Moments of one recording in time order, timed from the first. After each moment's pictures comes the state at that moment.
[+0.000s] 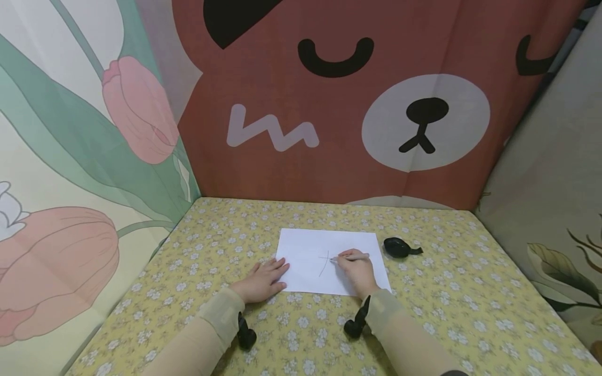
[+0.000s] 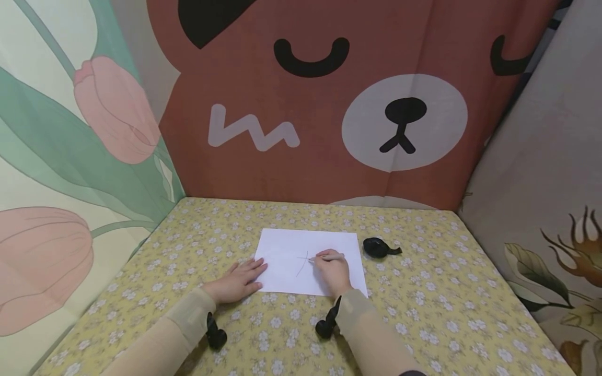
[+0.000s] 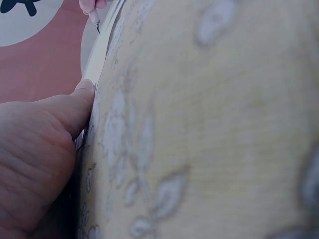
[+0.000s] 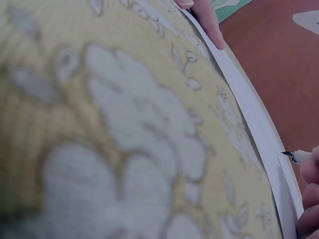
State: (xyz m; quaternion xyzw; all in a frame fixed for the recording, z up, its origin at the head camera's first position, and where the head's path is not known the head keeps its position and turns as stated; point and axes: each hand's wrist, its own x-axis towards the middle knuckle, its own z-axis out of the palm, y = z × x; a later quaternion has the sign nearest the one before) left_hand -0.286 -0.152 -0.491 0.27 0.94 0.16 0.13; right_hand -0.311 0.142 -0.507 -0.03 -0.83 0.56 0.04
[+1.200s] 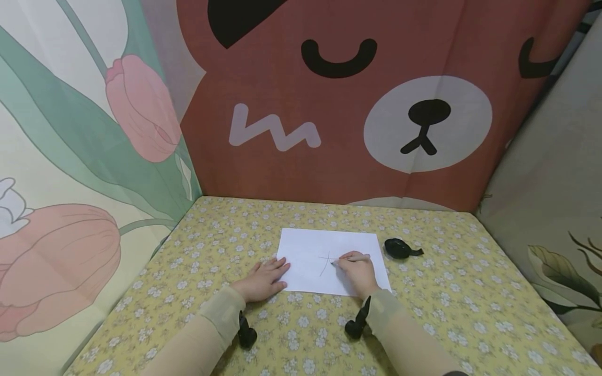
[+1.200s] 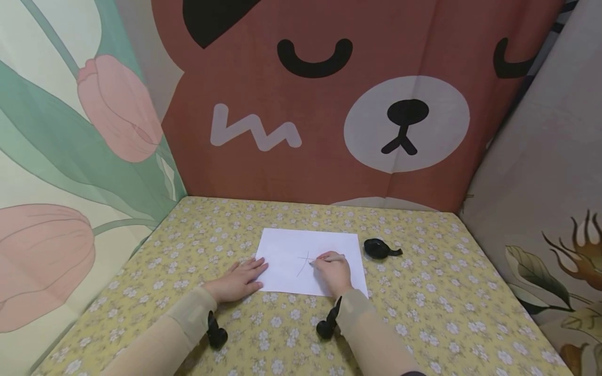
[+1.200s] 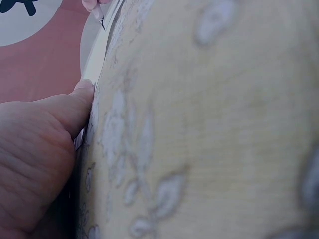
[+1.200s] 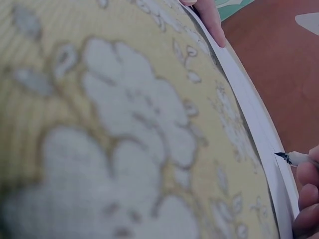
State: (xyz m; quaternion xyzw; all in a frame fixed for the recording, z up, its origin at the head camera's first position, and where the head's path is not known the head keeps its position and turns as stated) left_hand -0.283 -0.151 -0.484 0.27 0.94 0.17 0.13; right_hand -0.312 0.143 -0.509 -0.05 -0.83 0.56 0.04
